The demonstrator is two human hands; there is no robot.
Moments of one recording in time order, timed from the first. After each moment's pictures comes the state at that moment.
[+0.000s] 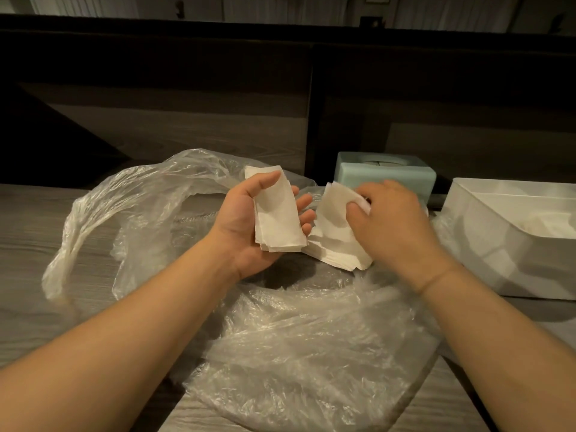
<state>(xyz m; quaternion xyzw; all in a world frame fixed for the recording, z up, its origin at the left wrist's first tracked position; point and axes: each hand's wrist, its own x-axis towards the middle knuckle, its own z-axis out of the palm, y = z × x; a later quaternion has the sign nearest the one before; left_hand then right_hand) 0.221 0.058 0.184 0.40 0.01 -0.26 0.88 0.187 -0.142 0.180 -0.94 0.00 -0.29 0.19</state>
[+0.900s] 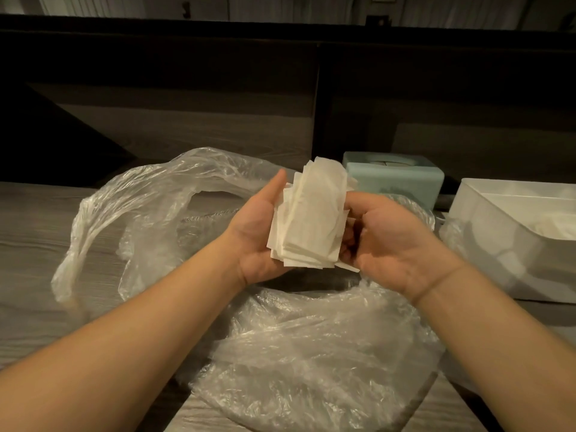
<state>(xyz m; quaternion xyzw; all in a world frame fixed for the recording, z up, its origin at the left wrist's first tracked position) 0.216 0.055 0.182 0.40 -0.03 -0.37 0.84 0.166 -0.103 0.197 -0.58 0.10 0.04 0.80</state>
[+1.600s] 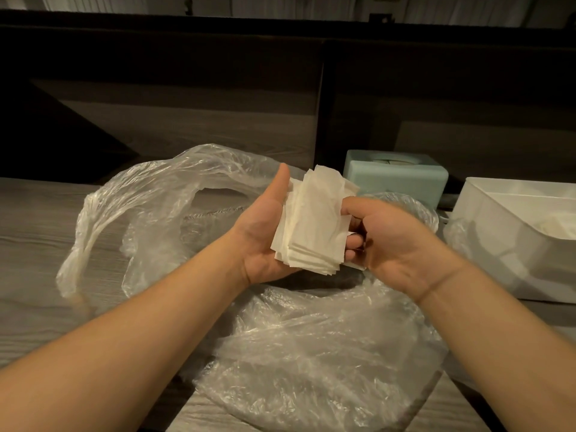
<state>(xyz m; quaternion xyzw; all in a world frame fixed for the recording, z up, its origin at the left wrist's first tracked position) 0.211 0.053 0.183 0.43 -0.08 -0.40 0.80 0.162 -0.097 0.198 -0.64 0.12 0.00 0.76</state>
